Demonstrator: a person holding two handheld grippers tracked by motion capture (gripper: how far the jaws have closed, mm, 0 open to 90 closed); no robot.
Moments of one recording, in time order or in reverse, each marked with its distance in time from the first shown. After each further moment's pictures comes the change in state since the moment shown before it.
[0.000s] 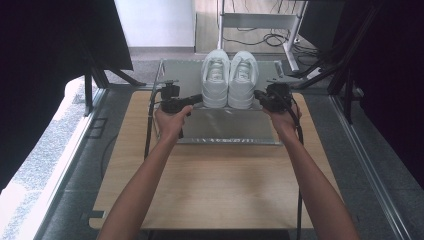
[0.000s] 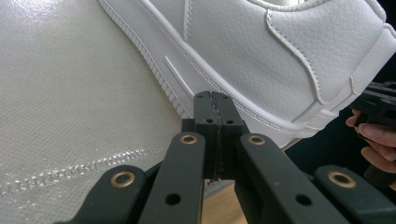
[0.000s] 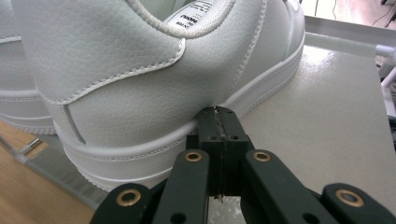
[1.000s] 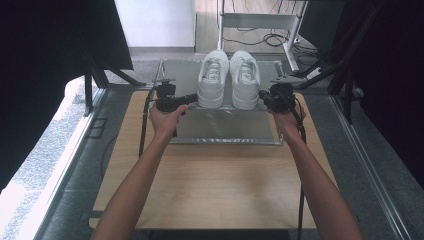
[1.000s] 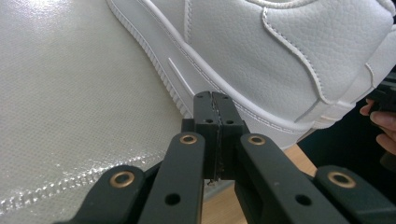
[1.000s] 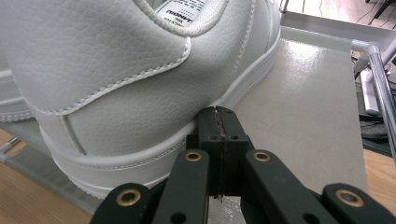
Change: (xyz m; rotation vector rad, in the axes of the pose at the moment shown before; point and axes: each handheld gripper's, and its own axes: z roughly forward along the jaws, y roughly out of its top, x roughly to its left) left arm 0.006 0.005 -0.009 0.016 0.031 0.041; right arm -0.009 -0.002 -0.003 0.015 -0.044 -0.006
